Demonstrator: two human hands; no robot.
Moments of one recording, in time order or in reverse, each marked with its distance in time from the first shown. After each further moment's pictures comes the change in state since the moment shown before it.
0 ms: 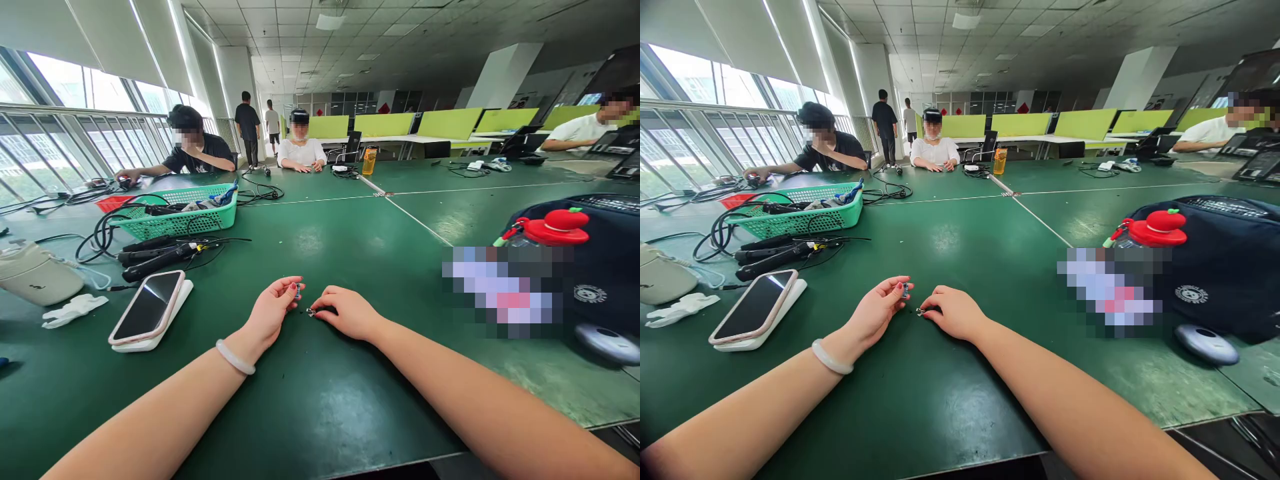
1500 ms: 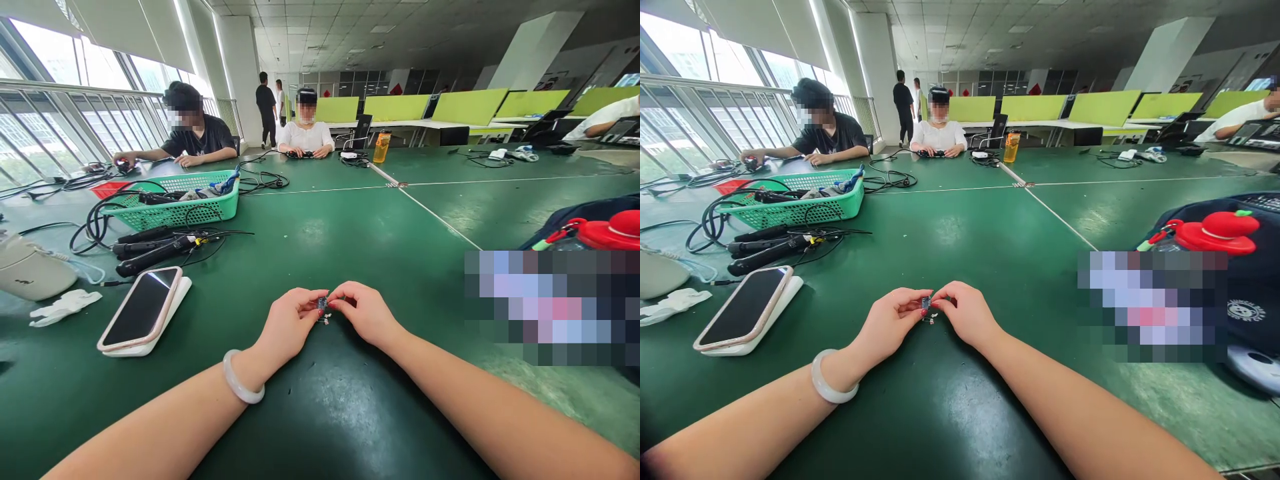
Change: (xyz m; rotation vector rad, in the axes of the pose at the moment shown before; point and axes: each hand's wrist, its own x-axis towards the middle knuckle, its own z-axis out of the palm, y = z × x) left_hand -0.006 -0.007 0.005 0.623 -0.154 0.282; right_hand 0.008 -0.001 -0.001 0.387 0.230 0.219
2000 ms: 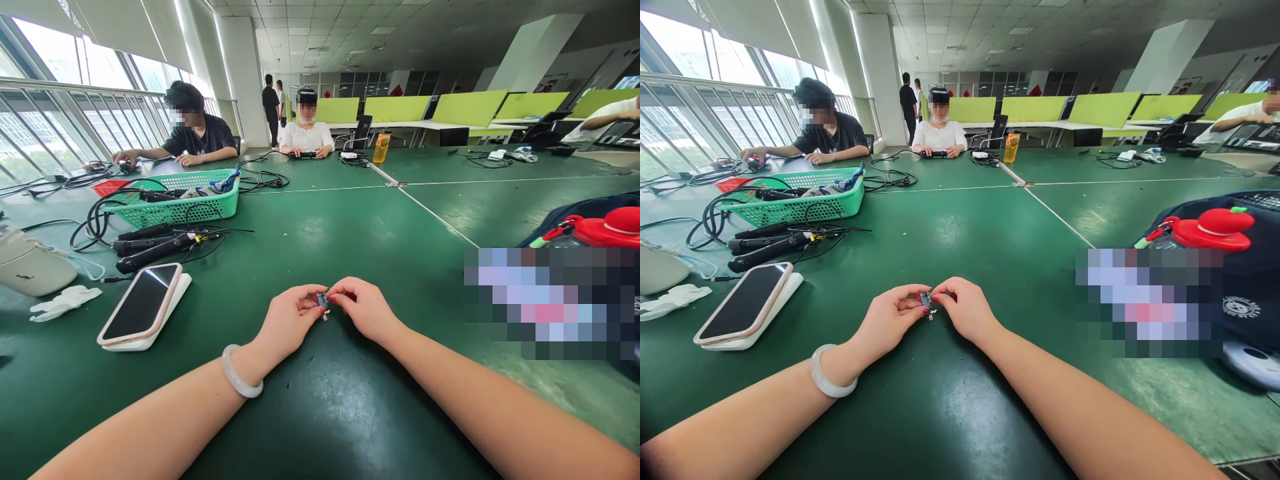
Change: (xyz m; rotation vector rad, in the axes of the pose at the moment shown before) left_hand -0.002 0.011 0.002 -0.125 -0.031 -0.119; right_hand -0.001 0.000 0.000 0.030 0.034 0.015
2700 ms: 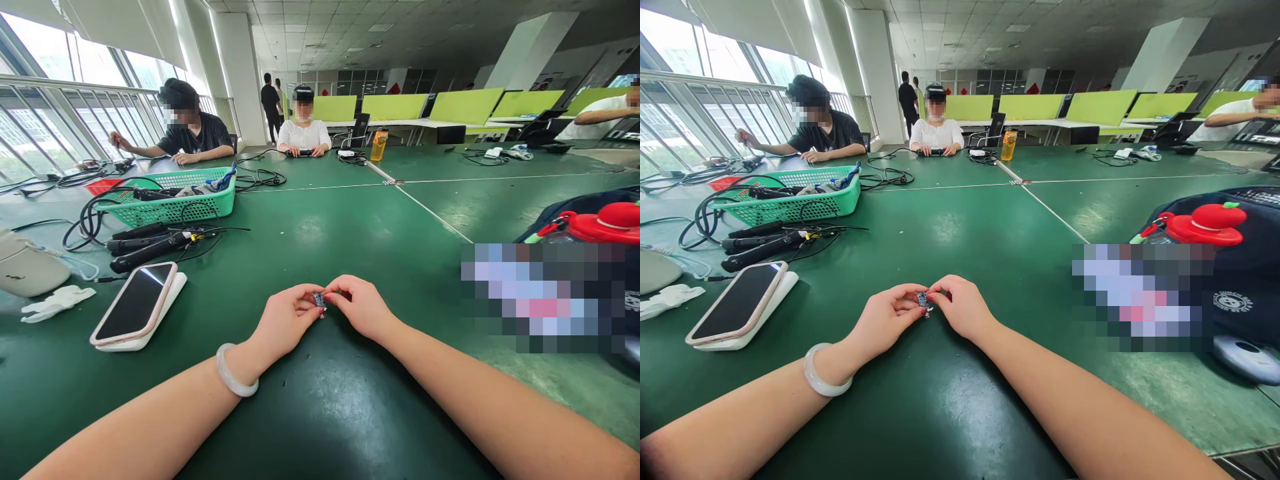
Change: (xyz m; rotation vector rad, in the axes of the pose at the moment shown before) left_hand -0.002 0.001 -0.001 0.041 -0.053 0.039; right_hand 0.000 -0.004 -0.003 -0.090 -0.026 -0.047
